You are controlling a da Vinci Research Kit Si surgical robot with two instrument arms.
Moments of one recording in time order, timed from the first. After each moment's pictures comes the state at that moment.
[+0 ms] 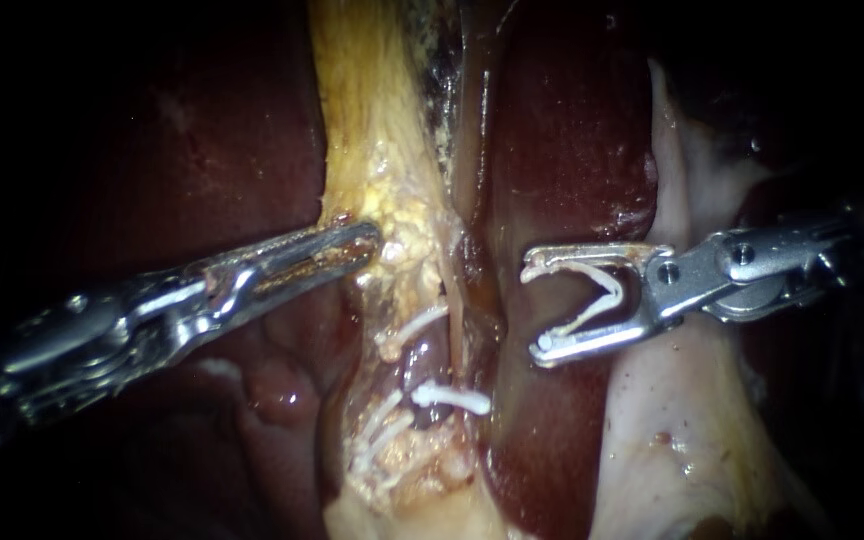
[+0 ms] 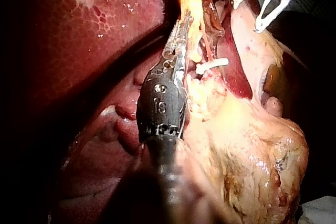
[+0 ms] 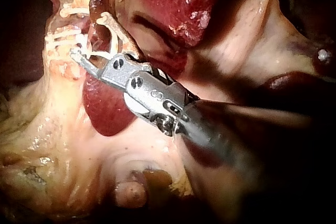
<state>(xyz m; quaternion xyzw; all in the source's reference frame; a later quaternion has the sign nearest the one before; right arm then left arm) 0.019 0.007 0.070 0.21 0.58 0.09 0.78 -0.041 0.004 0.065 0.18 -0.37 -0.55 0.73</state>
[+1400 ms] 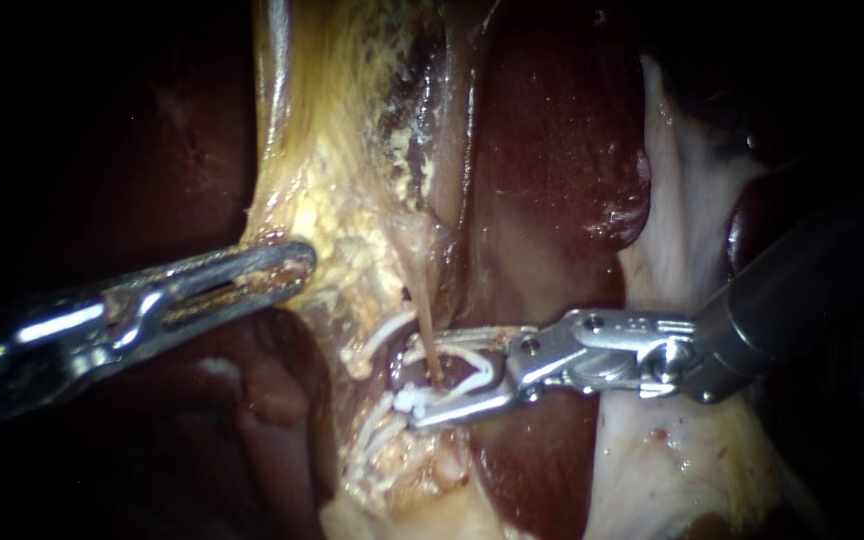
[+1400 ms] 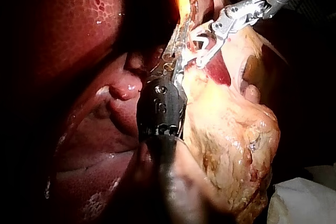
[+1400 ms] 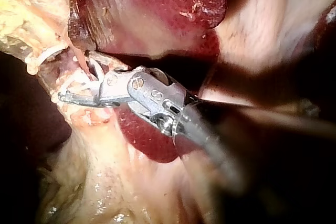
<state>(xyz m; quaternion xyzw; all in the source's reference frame) 0.030 -0.001 0.080 0.33 0.54 0.19 0.75 -0.037 0.005 0.053 0.17 -0.38 -0.57 0.71</state>
